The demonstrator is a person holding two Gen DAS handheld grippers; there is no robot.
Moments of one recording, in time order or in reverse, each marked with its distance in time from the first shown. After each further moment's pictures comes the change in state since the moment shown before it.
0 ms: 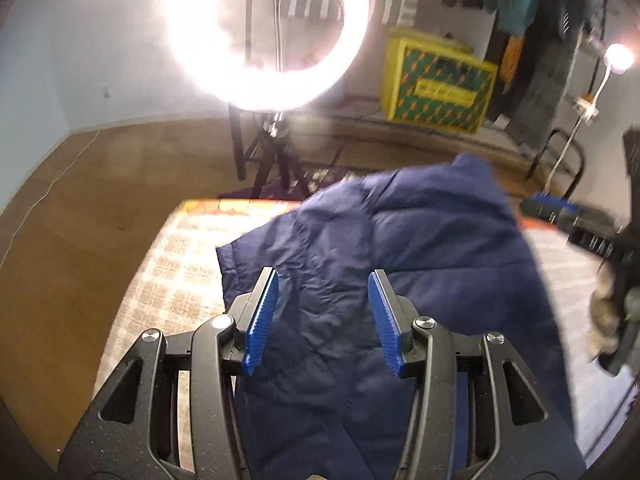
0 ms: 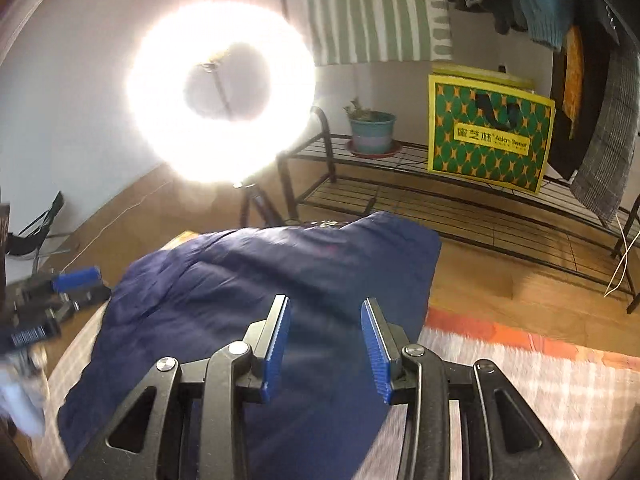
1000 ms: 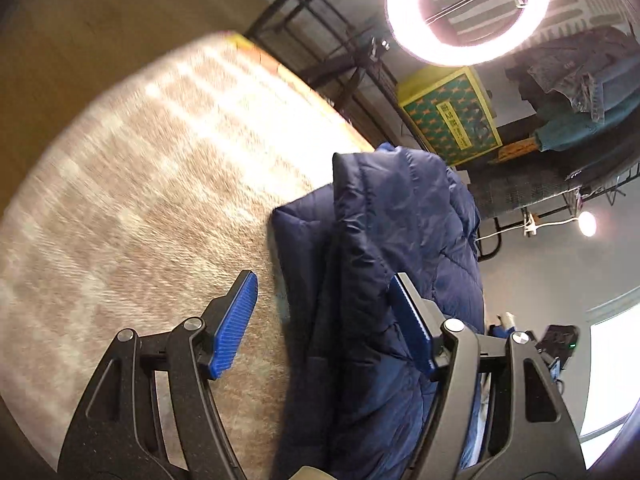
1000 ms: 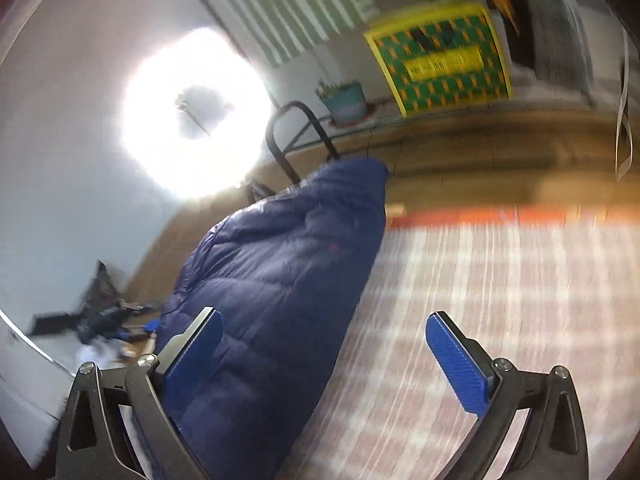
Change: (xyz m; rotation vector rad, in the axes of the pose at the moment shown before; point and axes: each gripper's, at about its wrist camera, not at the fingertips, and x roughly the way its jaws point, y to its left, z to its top) left arm 0.055 0.156 -0.055 -0.593 0.257 -0.495; right arm -0.066 -0.081 -0.080 0.358 0.052 0.219
